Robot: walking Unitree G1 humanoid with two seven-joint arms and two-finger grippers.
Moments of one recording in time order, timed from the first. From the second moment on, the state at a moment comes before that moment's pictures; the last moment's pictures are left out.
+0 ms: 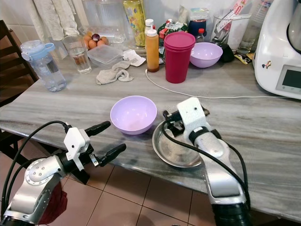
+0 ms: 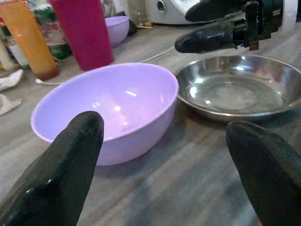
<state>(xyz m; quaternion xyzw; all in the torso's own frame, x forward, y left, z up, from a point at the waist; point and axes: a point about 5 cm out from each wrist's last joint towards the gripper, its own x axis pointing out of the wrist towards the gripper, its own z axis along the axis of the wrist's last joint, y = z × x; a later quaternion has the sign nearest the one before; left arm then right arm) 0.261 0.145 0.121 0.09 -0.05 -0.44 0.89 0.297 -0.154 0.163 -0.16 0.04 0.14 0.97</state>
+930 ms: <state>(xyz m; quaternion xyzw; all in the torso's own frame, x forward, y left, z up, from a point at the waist) 0.264 0.145 0.132 0.10 -0.06 -0.46 0.88 0.270 -0.150 0.127 -0.08 0.19 0.15 0.97</state>
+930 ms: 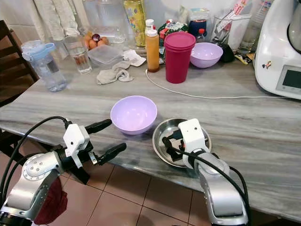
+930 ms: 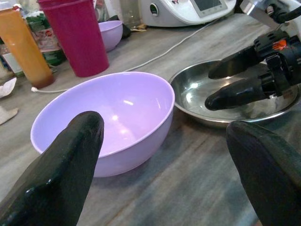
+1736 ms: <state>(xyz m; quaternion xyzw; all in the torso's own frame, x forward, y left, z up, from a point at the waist) 0.256 0.142 0.118 0.10 -0.04 -0.46 0.88 0.282 -0.130 0.118 -0.03 0.20 0.18 0.96</state>
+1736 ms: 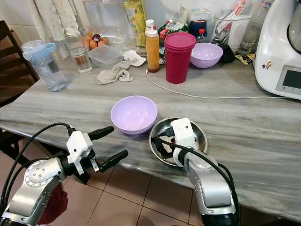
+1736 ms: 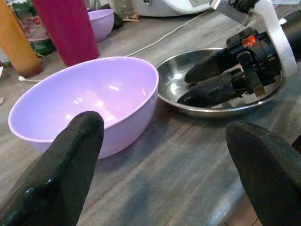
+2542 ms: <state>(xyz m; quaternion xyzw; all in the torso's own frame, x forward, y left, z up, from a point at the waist) 0.259 0.145 0.110 0.09 -0.04 -0.46 0.89 0.287 -0.131 0.123 -0.01 0.17 0.17 0.97</state>
